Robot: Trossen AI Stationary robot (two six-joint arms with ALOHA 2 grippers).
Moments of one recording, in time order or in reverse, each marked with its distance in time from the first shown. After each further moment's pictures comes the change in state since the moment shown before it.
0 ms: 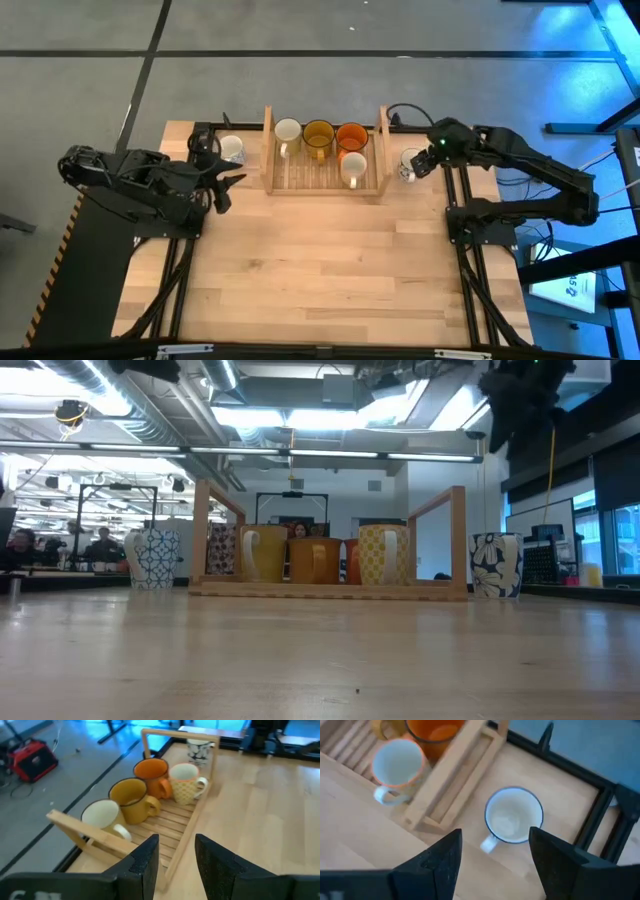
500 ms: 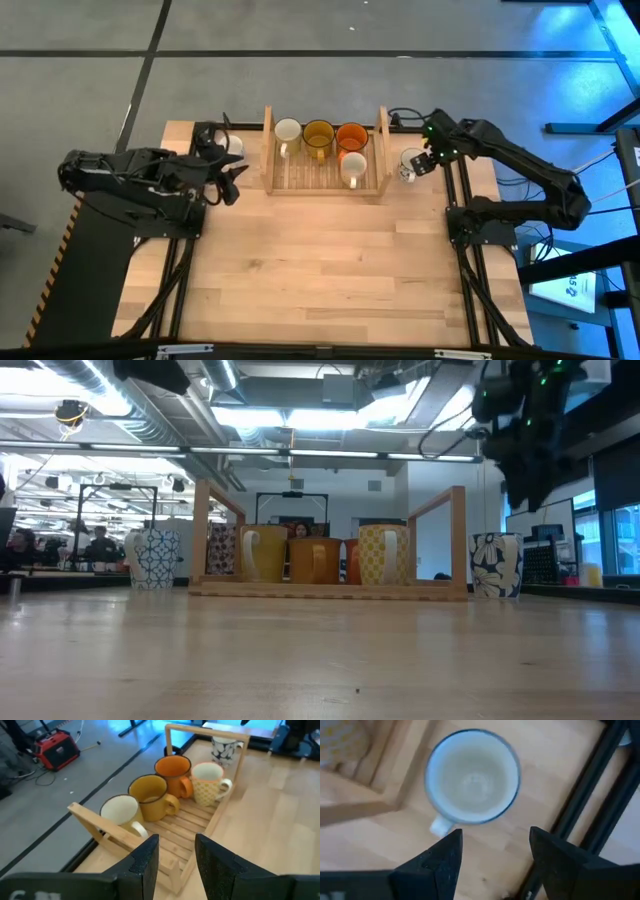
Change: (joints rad) left arm 0.113 0.038 0.000 0.018 -0.005 0.000; right arm -0.312 0.105 -0.174 0.025 -0.186 -0.177
